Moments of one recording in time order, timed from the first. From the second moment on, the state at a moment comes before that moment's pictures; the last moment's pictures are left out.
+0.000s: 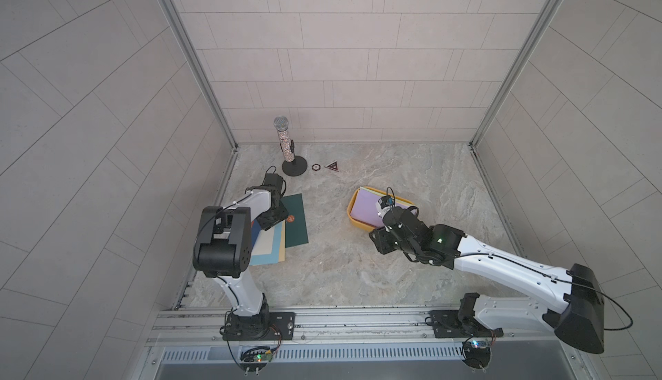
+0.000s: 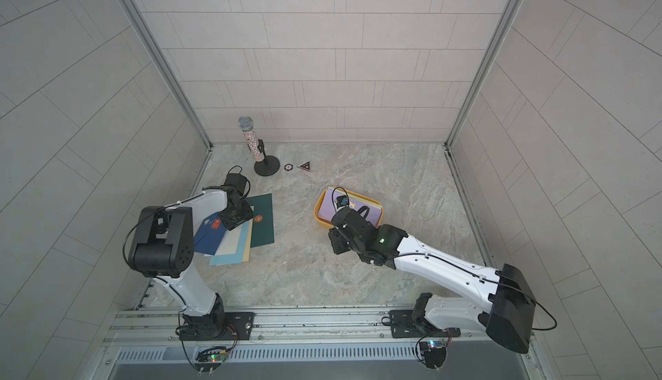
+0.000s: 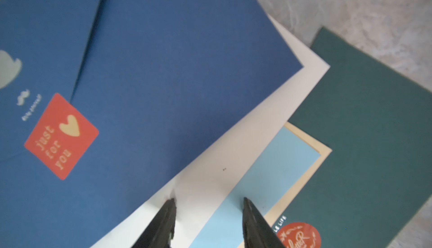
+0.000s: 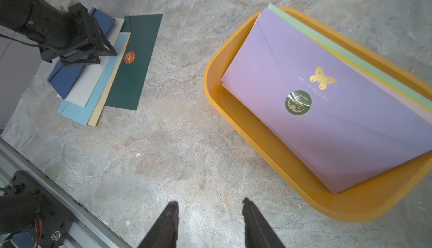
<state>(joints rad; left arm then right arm) -0.05 1.76 1.03 -0.65 -0.15 -0.68 0.92 1.17 0.92 -0.57 0.19 0.57</state>
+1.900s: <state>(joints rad) 0.00 1.76 1.06 -0.68 -0.05 -0.66 1.02 1.69 1.09 -0.21 -0.06 0.89</state>
